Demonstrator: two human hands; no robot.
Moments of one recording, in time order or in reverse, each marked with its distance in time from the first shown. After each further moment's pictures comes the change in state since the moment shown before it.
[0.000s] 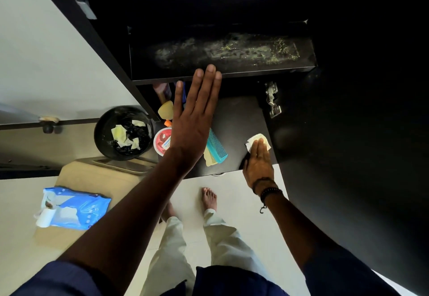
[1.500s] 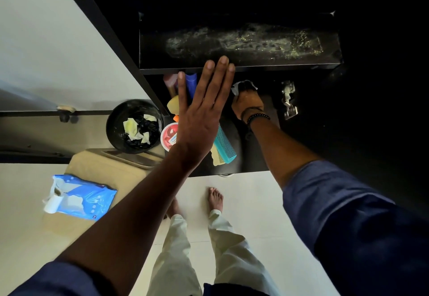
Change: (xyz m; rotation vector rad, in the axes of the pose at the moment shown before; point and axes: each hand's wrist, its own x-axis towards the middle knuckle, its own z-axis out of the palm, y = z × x) left_hand 0.004 0.000 0.015 0.082 0.121 -0.038; right_hand 0.174 -0.074 -0.076 0.124 0.300 -0.155
